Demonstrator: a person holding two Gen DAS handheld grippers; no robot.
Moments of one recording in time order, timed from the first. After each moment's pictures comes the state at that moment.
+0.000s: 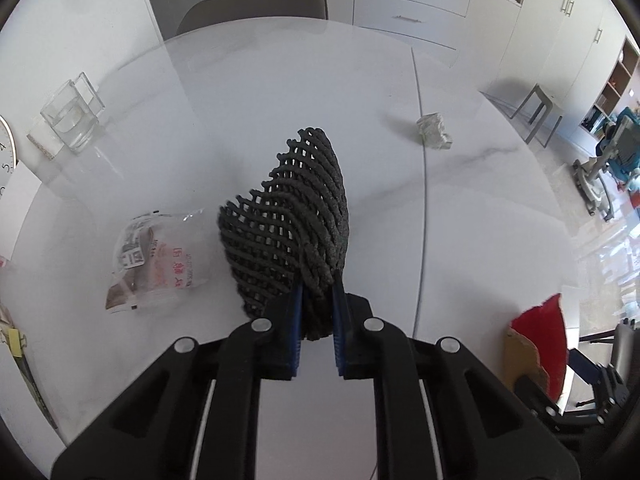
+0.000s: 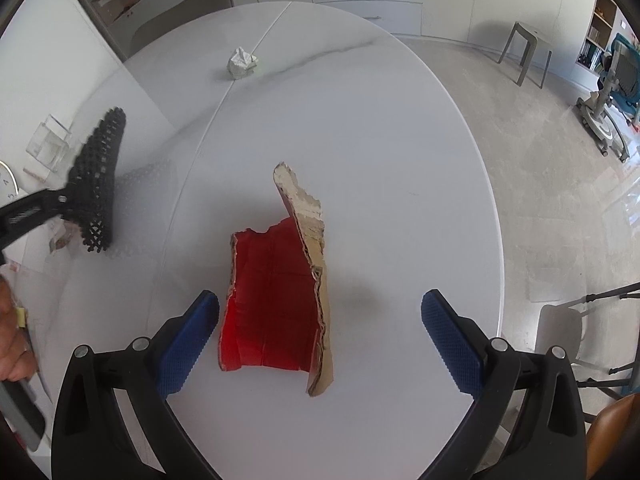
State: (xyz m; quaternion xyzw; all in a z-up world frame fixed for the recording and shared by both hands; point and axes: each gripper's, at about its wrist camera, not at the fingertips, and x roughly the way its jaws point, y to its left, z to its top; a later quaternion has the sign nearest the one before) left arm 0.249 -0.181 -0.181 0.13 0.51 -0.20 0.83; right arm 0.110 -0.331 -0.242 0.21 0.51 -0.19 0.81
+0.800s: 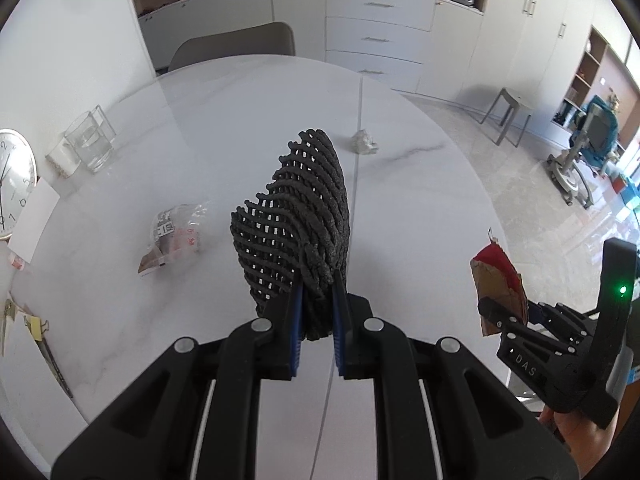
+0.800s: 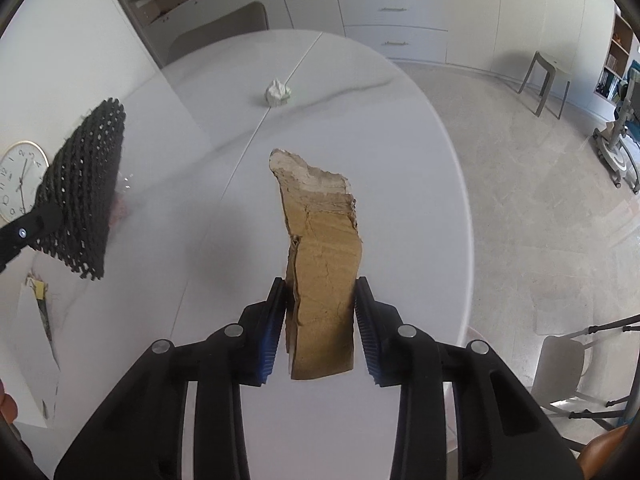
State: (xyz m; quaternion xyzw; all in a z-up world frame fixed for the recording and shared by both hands) left arm 0.141 -0.168 -0.104 0.14 0.46 -0.24 0.84; right arm 0.066 -0.329 -0.190 0.20 0.47 -0.15 0.85
